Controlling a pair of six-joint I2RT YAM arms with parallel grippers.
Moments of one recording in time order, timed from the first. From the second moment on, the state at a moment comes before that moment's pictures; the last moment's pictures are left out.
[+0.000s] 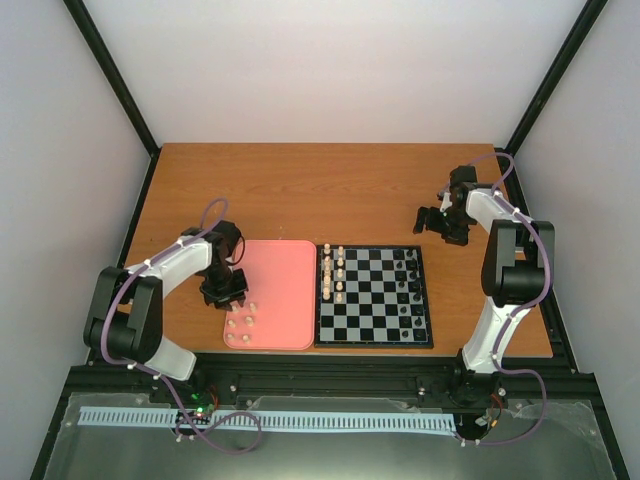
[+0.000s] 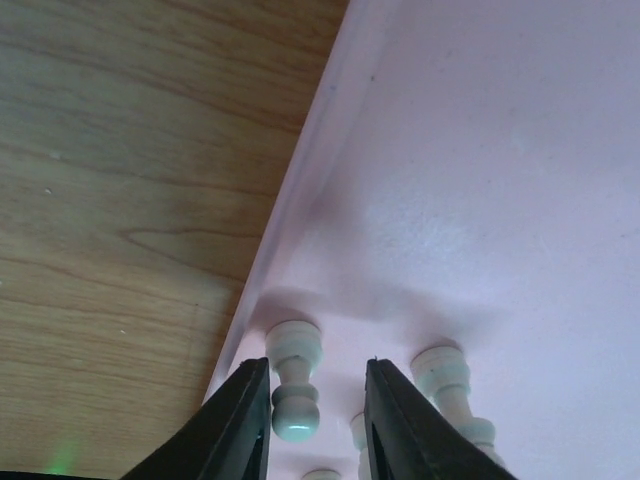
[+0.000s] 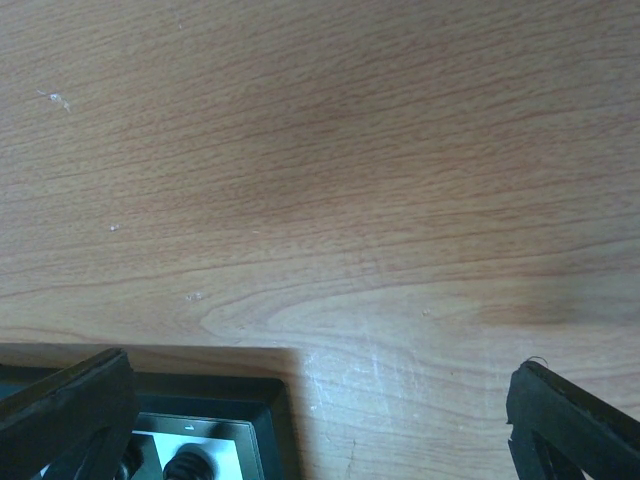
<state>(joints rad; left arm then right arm) -0.24 1.50 0.86 -1.01 0.15 -0.63 -0.03 1.91 1.35 -0.77 -0.24 0.17</state>
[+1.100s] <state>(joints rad) -0.53 1.54 1.30 -1.22 0.14 -0.52 -0.03 1.91 1.35 -0.77 -0.24 0.17</state>
